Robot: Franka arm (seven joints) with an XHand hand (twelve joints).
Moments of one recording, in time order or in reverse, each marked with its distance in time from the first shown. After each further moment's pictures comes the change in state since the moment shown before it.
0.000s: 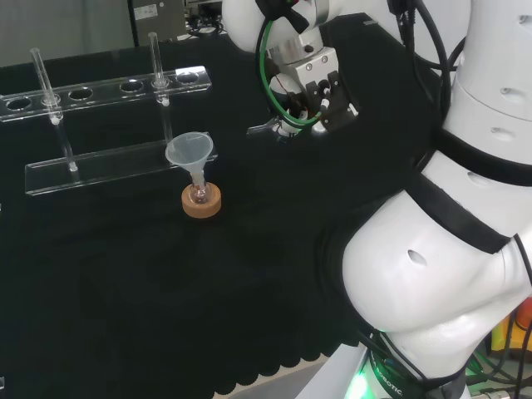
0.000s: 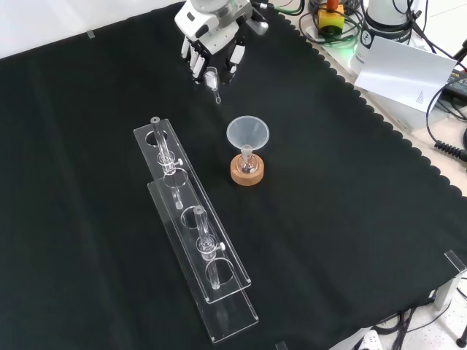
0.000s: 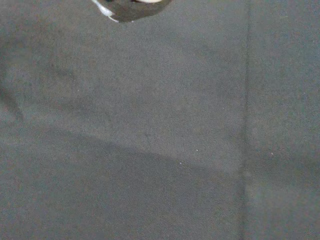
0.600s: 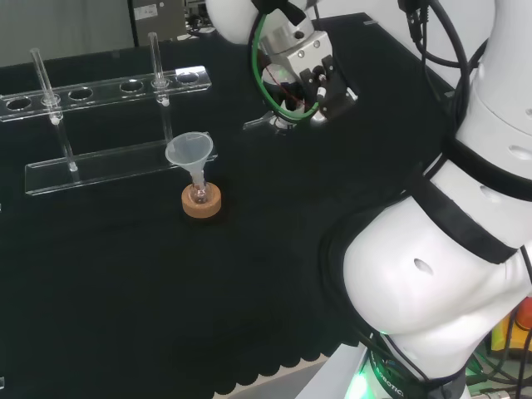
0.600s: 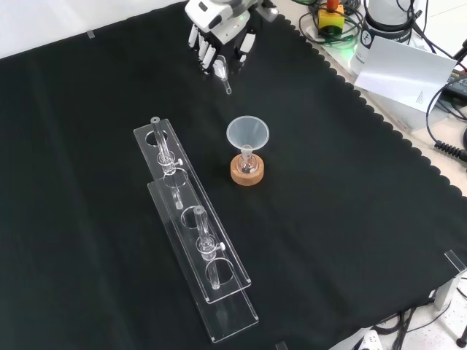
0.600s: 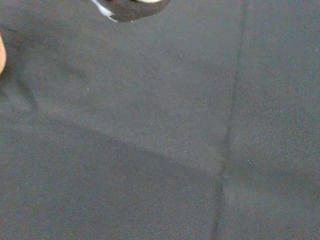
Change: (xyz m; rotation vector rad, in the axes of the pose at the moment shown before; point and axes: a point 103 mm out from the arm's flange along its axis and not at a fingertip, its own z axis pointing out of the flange) arm 0.012 -0.027 -0.035 0.003 -0.106 -0.034
